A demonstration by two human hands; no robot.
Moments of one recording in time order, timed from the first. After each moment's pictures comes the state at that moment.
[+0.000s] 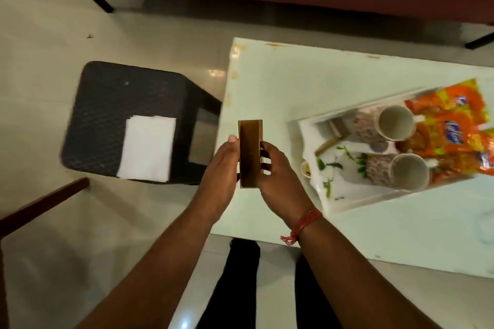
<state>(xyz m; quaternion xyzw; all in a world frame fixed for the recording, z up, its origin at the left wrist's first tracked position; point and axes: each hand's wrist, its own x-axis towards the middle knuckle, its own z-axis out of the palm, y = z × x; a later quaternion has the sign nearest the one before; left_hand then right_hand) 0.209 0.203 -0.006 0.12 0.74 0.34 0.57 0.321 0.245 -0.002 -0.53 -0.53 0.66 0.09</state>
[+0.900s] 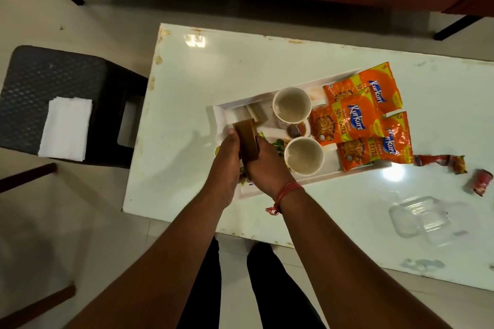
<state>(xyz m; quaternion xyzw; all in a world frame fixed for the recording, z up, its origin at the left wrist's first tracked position) 0.446 0.280 -0.034 -0.01 0.72 0.39 0.57 0.520 0.309 -0.088 -0.56 -0.55 0.62 0.00</state>
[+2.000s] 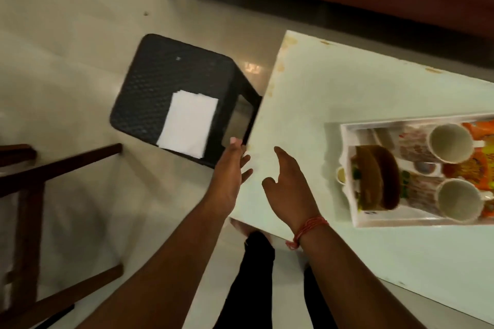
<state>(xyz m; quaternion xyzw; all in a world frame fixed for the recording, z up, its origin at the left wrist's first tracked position) 0.200 0.162 -0.044 -0.07 0.71 0.47 0.51 0.316 0.208 -0.028 -0.52 -0.65 0.56 -0.06</state>
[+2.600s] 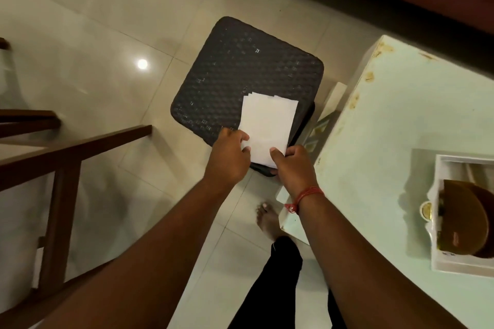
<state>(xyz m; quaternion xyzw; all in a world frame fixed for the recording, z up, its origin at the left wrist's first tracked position) 0.016 0.093 -0.103 0.26 0.90 0.14 0.33 0.133 0.175 -0.086 -0.62 -0.52 0.59 -0.05</state>
